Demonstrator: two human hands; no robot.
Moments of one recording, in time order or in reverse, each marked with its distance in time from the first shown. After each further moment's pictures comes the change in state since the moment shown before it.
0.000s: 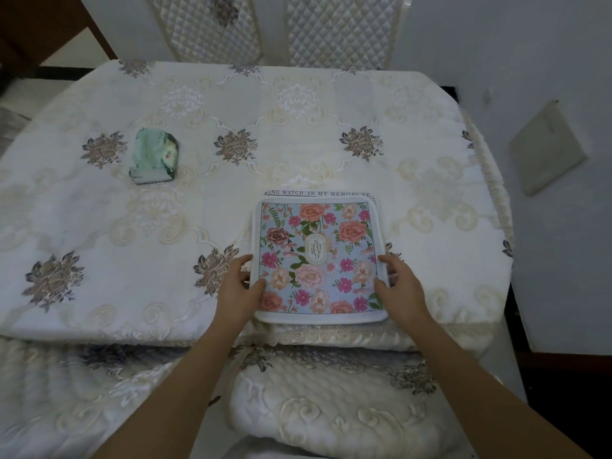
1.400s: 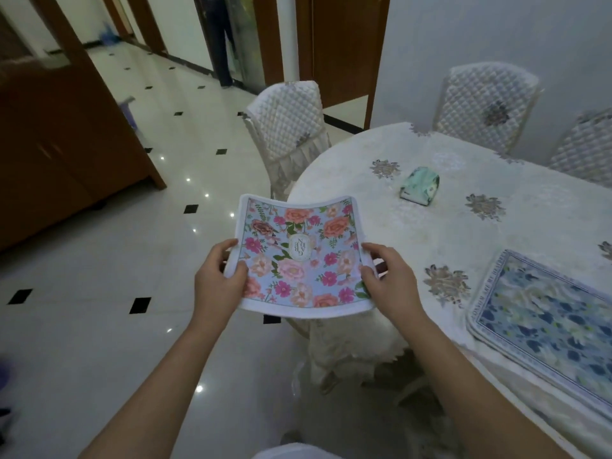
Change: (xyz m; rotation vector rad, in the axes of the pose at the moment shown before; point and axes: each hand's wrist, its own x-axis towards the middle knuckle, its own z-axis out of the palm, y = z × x) left_hand -0.293 -0.123 -0.376 -0.082 0.914 0.107; right_hand -0.245 -0.277 0.259 0.039 -0.380 -0.858
